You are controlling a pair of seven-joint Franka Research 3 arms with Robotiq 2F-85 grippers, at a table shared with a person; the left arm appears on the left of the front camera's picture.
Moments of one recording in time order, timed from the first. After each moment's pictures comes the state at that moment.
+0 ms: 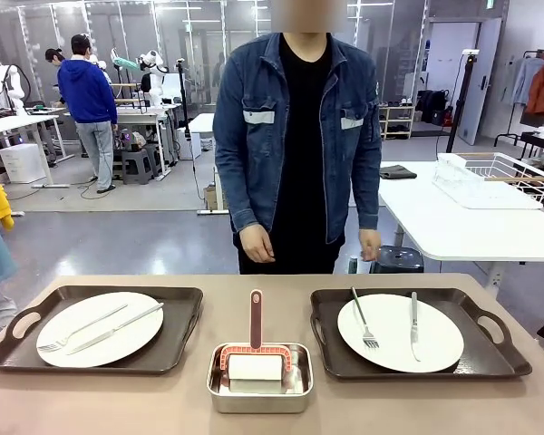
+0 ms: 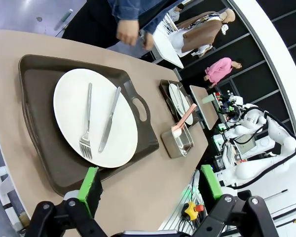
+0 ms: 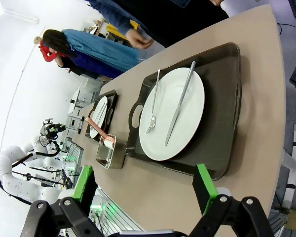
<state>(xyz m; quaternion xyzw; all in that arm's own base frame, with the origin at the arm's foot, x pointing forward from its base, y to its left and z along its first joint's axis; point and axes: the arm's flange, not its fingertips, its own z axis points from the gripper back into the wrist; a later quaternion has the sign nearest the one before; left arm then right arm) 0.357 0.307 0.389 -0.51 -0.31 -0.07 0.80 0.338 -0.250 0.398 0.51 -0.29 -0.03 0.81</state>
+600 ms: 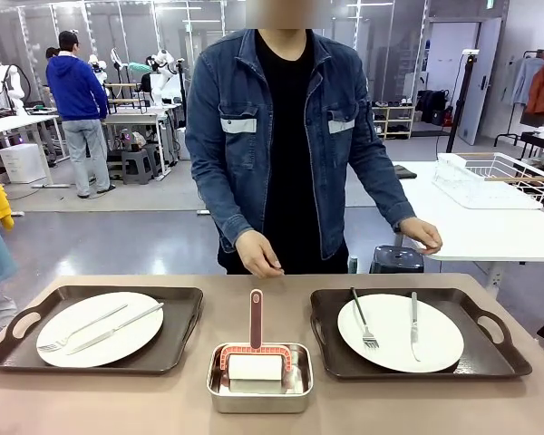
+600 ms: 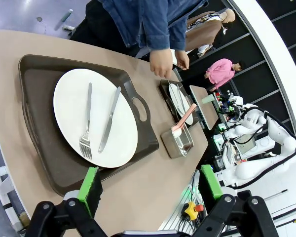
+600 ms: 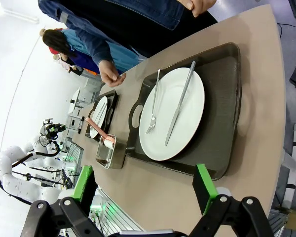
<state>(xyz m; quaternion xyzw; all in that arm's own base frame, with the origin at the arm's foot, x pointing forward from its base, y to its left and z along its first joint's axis) 0.357 0.307 0.389 -0.51 -0.31 -0.07 0.80 0.338 -0.250 0.398 0.51 -0.29 -0.03 0.81</state>
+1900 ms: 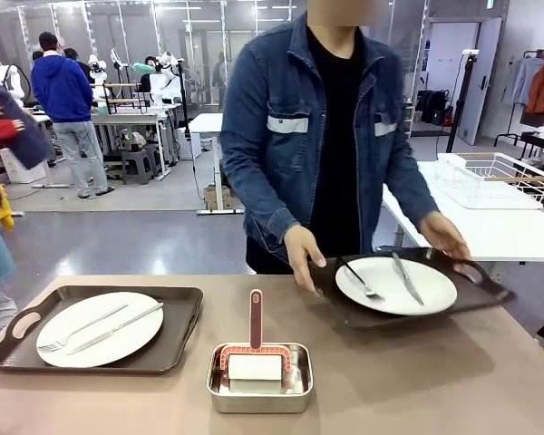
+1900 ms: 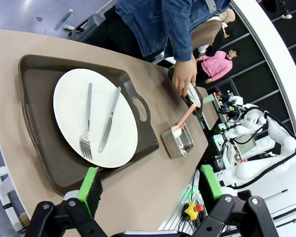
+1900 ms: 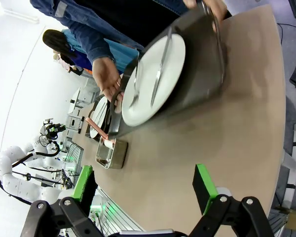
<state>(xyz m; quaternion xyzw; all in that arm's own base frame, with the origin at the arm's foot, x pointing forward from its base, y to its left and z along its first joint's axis) 0.357 0.307 0.389 -0.51 -0.31 -0.07 0.80 0.338 -0.250 0.398 0.51 -0.29 -0.03 0.81</state>
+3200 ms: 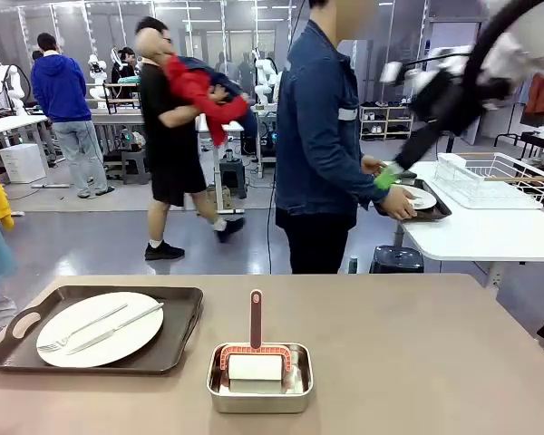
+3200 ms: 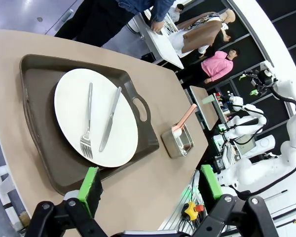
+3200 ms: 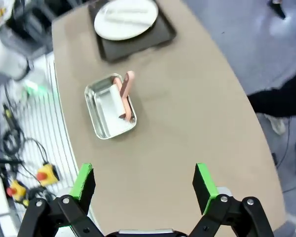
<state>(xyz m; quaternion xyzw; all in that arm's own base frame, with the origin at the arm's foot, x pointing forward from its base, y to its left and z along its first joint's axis) 0.356 0.308 0.389 -0.51 -0.31 -0.07 0.80 0.466 0.150 0.643 0.22 -0.20 0.54 0.79</state>
